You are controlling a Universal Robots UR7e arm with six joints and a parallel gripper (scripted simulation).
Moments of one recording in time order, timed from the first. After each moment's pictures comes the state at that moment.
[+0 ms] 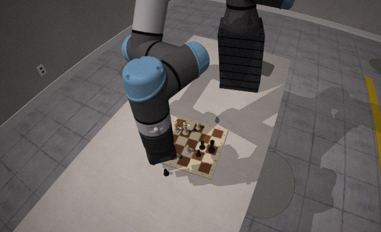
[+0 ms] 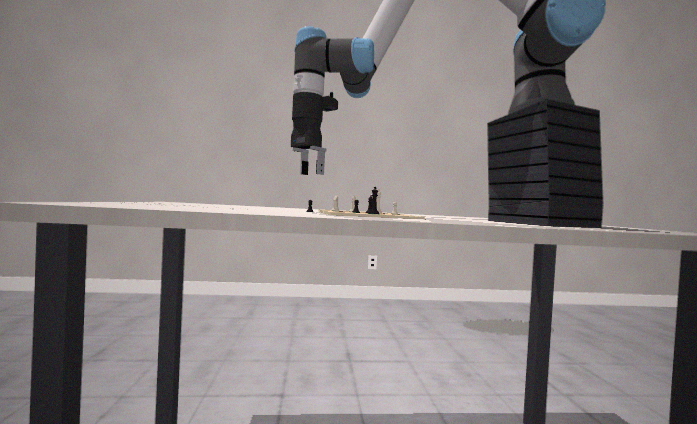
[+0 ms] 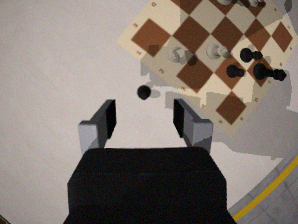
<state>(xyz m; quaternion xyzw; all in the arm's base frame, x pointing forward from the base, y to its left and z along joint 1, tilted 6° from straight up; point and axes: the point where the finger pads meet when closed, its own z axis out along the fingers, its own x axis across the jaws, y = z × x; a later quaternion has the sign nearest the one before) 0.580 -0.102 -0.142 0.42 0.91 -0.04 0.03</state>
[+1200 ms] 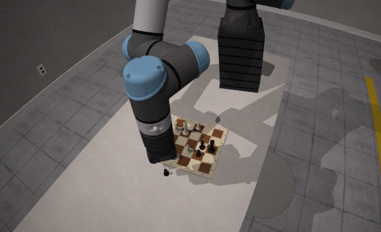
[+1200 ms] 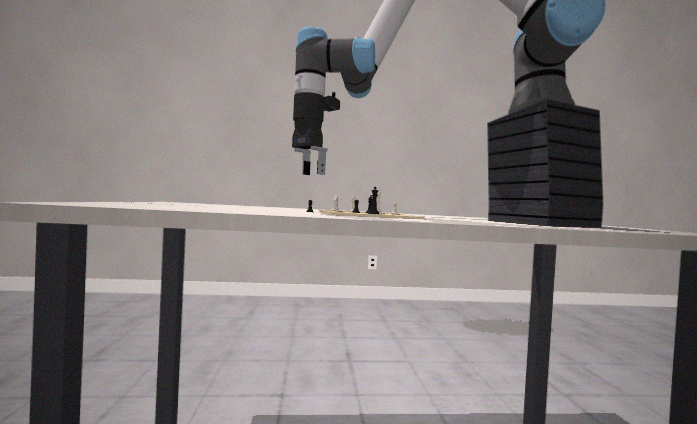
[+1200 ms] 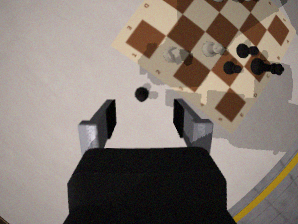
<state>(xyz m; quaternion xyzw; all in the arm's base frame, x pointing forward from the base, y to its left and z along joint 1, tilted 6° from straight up) 0.576 -0.101 -0.142 0.45 0.89 -0.04 0.03</state>
